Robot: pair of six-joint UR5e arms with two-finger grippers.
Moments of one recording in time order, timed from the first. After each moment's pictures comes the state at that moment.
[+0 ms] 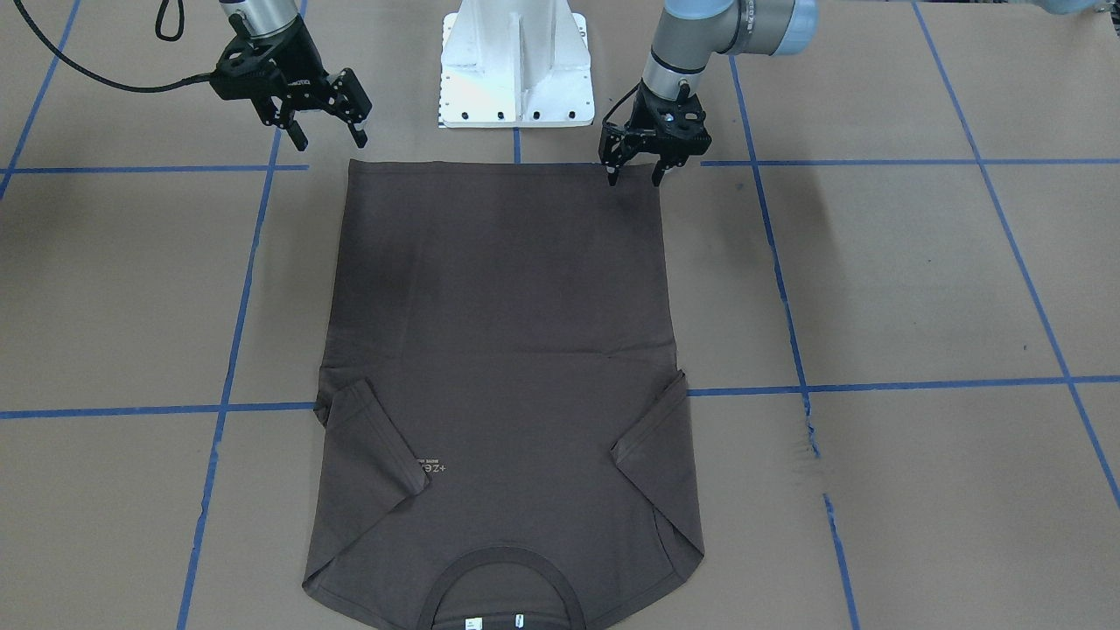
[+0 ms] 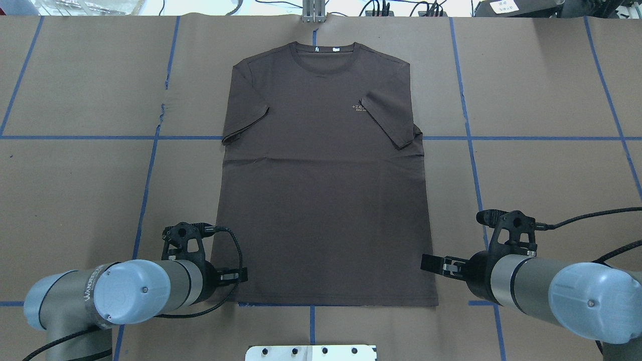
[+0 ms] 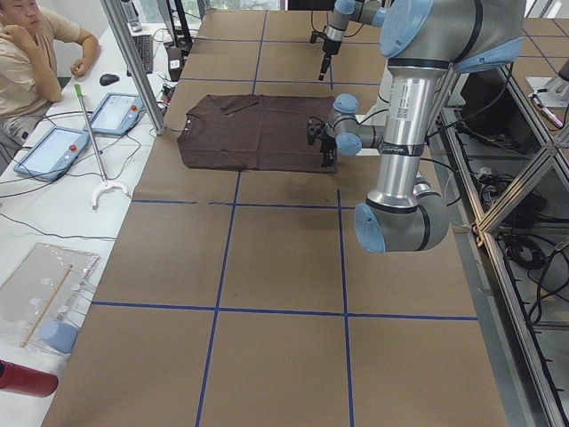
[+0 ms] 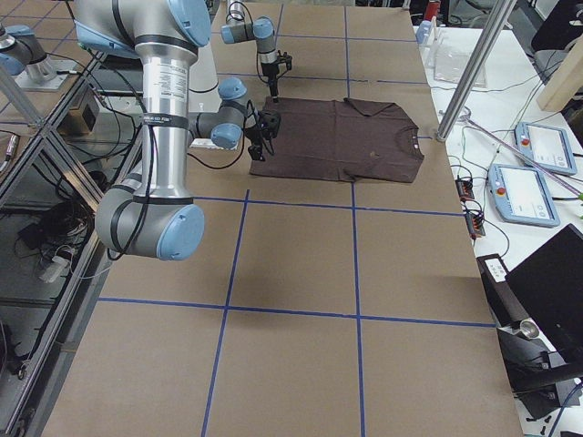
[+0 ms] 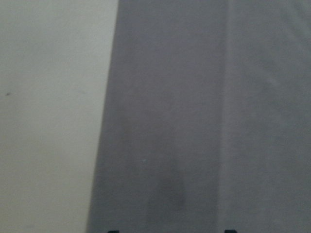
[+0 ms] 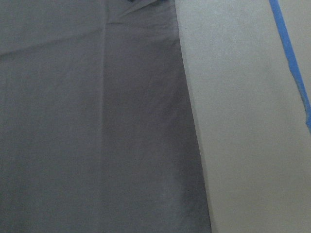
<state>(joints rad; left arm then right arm) -0.21 -1.79 -1.98 -1.88 -1.57 -1.53 0.22 -1.65 2.28 -1.22 1.49 1.60</state>
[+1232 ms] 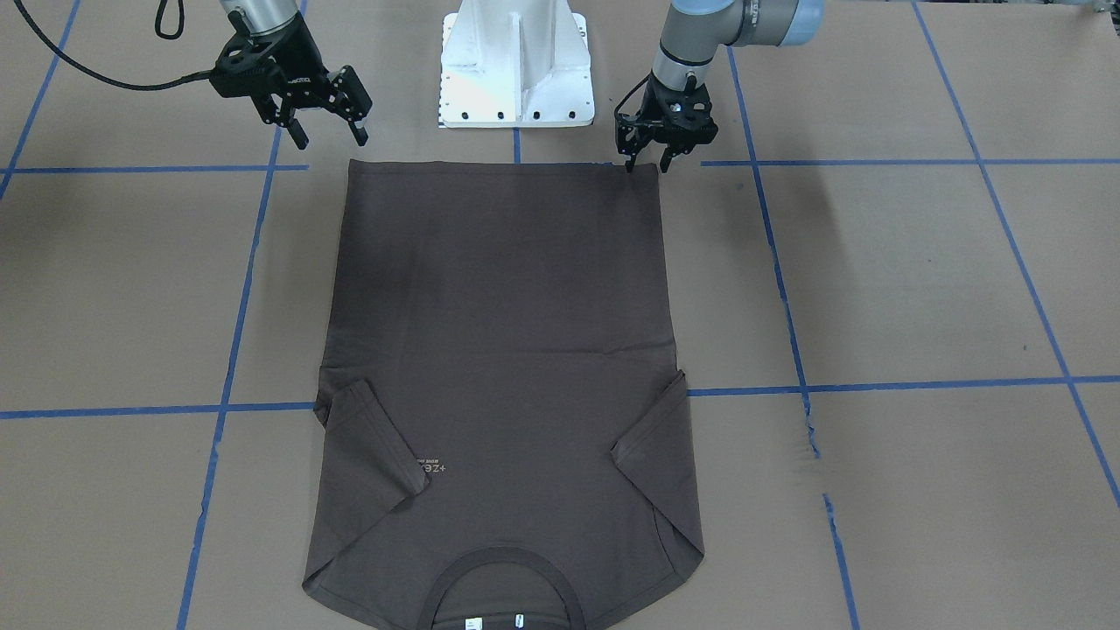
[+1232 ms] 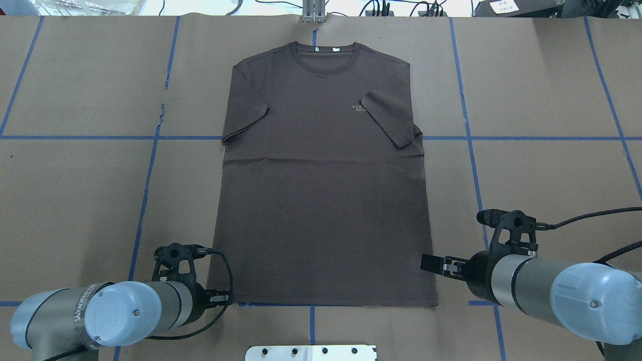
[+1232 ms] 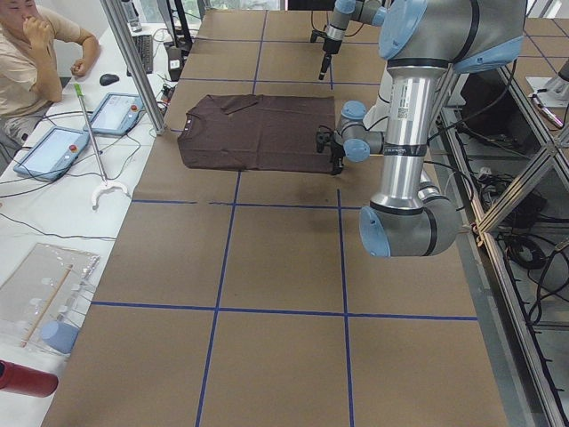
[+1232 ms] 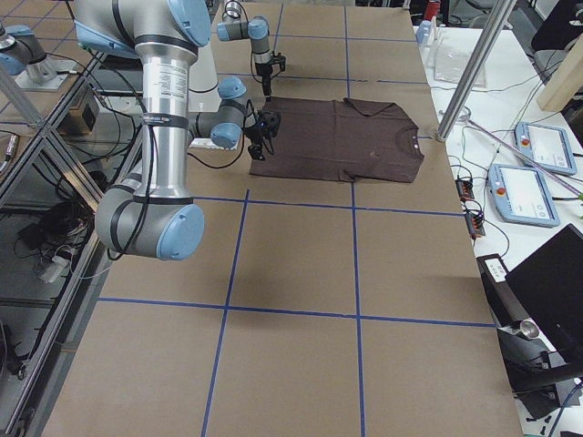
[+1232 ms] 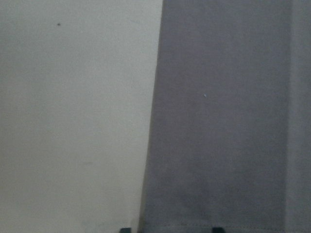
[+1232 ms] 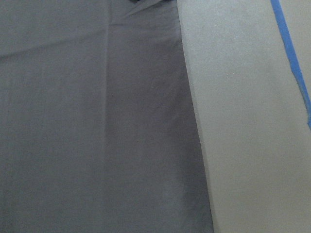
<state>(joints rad) -0.15 -1.73 -2.01 -1.88 -1.57 -1.53 0.22 -1.65 2.28 -1.22 1.49 1.60</state>
